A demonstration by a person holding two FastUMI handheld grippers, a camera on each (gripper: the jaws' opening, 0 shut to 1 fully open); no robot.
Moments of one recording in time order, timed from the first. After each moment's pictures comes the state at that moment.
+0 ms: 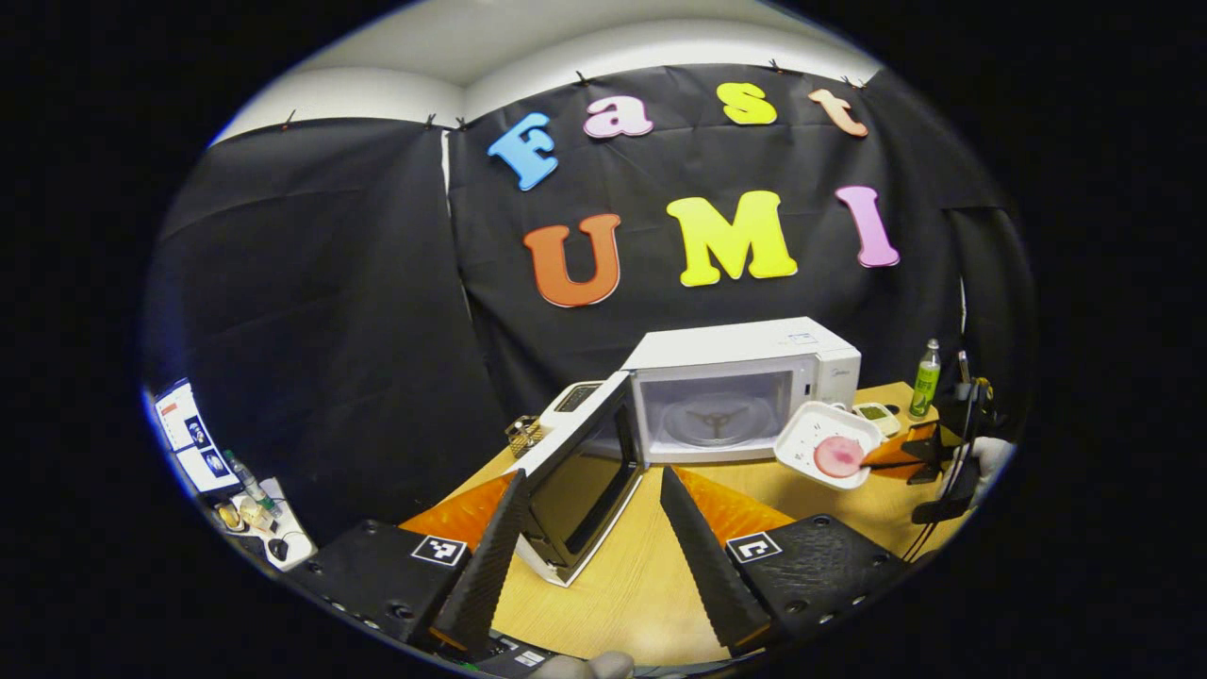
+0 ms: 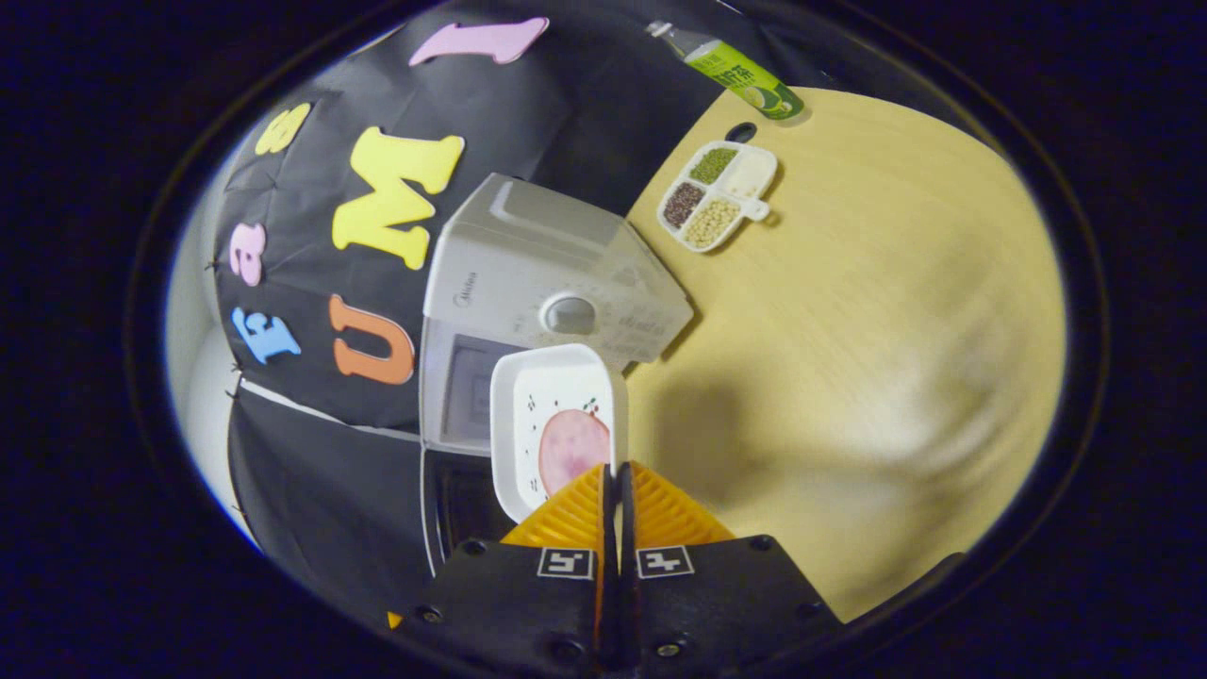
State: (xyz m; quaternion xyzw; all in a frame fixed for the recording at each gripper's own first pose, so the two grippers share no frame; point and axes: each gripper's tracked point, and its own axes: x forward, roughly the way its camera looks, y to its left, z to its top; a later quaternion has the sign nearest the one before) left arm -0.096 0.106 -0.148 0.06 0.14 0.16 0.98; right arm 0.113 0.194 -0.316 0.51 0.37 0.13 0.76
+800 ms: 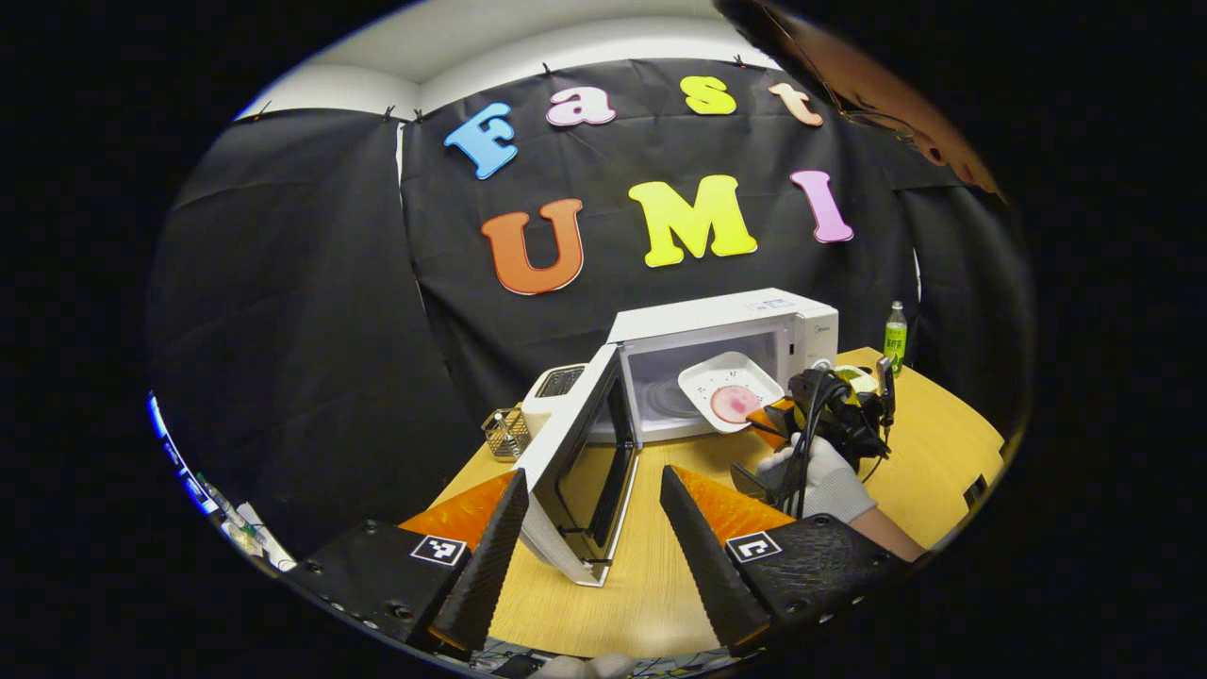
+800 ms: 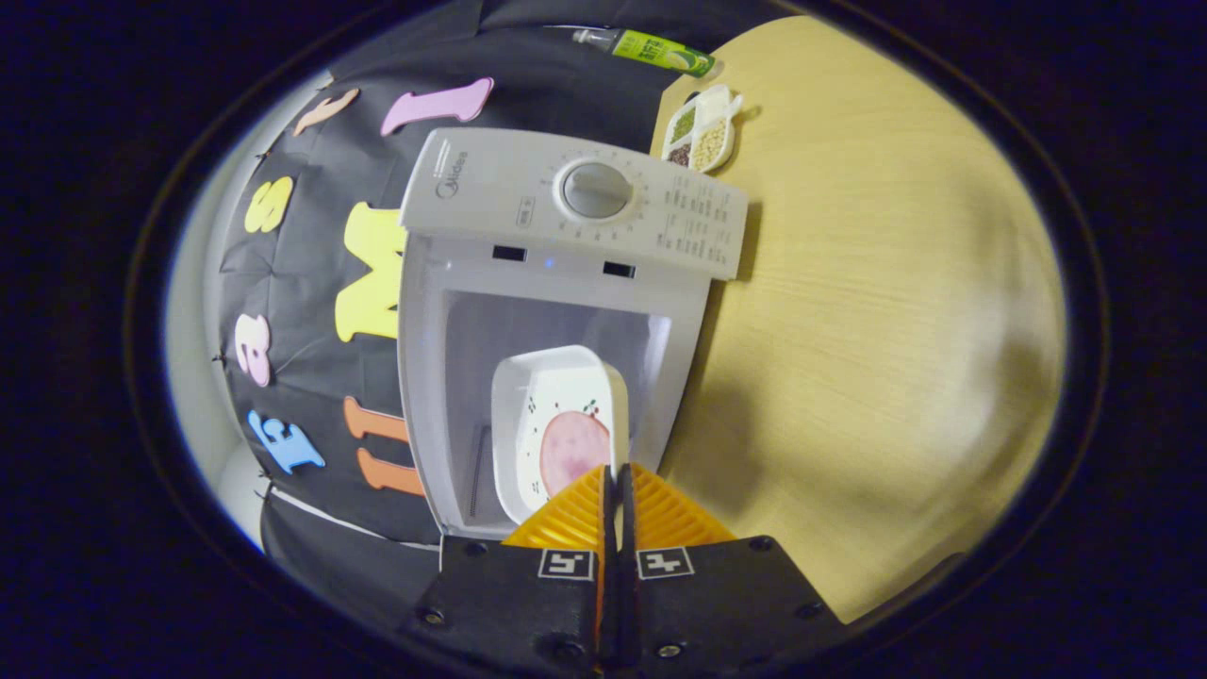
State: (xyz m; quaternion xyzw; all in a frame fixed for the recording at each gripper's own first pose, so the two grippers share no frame) left arm -0.101 0.176 -0.194 0.07 0.14 0.09 0.98; right arm 0.198 0.368 -0.350 0.64 0.21 0.02 0.74
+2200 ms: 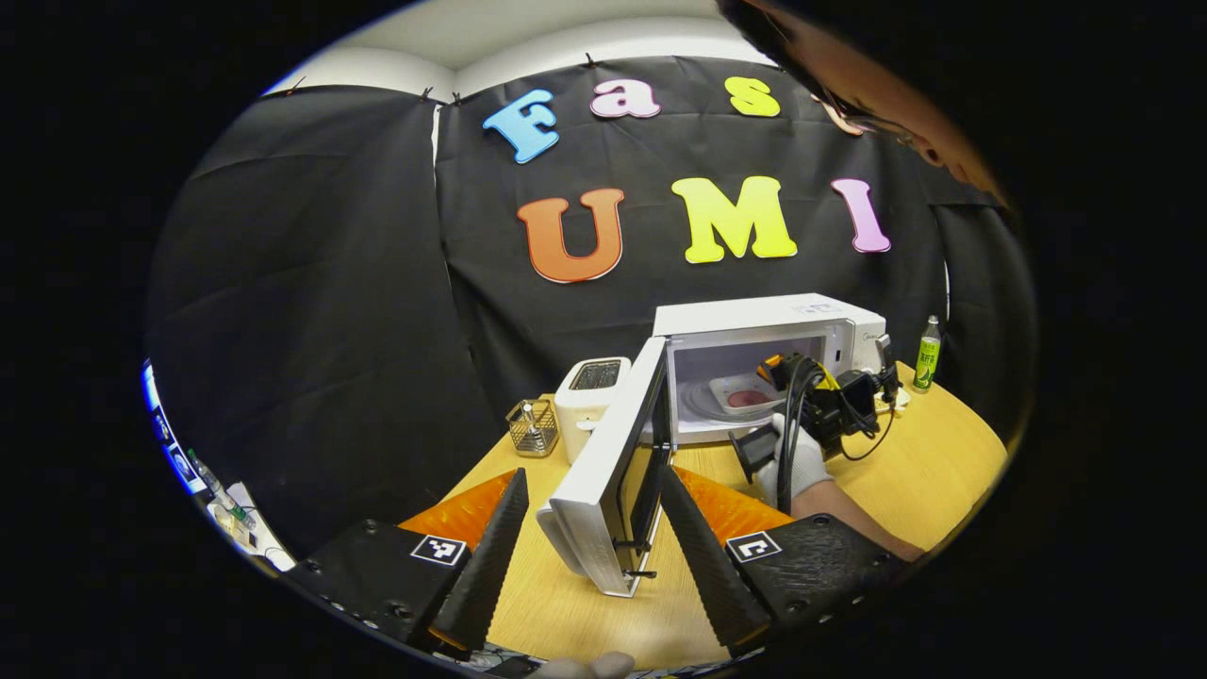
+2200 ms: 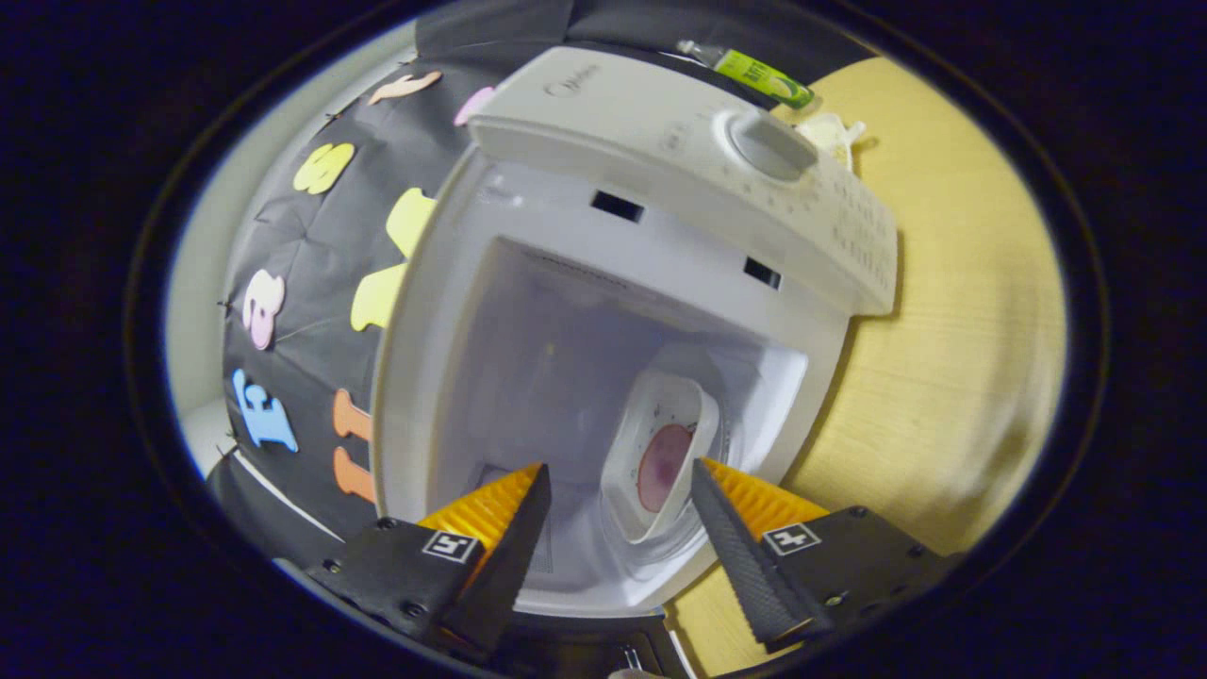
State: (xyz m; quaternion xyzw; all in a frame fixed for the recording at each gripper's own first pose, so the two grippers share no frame) left arm -0.084 0.223 -0.205 0.04 0.13 0.12 0.98; right arm 0.279 0.374 -0.316 0.55 0.10 0.00 0.83
